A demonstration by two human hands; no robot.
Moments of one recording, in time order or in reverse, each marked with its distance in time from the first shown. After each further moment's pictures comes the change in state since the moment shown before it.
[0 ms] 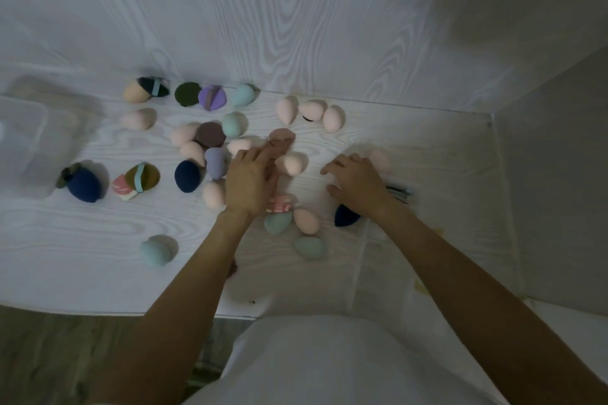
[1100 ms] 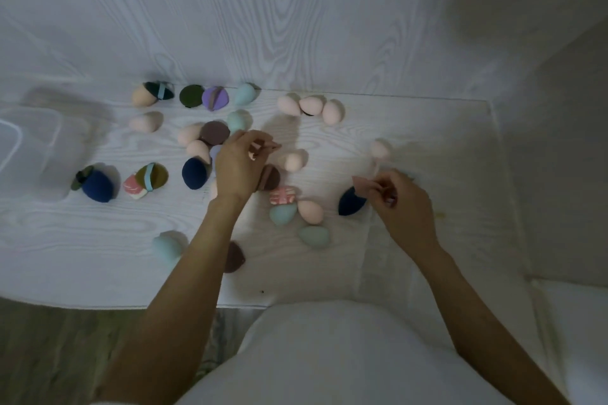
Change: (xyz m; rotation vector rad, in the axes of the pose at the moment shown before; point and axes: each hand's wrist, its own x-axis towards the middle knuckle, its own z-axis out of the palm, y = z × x) left_hand 0.008 0.005 -0.033 -0.253 0.145 -0.120; right_hand -0.100 -0.017 -0.022 0.497 0.431 0.337
